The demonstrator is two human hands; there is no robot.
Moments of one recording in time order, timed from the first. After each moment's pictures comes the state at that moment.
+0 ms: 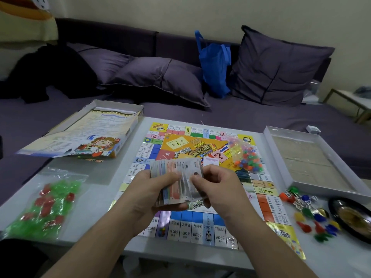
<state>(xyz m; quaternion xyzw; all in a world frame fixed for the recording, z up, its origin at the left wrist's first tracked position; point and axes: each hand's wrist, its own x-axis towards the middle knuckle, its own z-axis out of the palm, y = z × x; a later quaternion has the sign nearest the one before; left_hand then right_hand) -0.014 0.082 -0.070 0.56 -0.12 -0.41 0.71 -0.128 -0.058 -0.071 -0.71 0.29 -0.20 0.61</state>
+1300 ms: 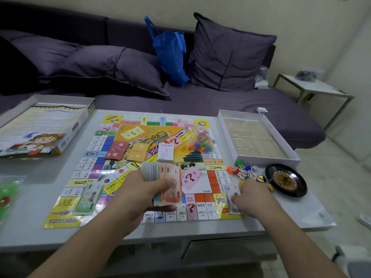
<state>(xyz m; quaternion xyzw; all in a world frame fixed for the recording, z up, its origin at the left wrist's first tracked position) -0.095 0.029 -0.075 0.63 -0.15 -0.44 0.62 -0.288 -0.170 -0.101 -0.81 0.57 0.05 0.16</state>
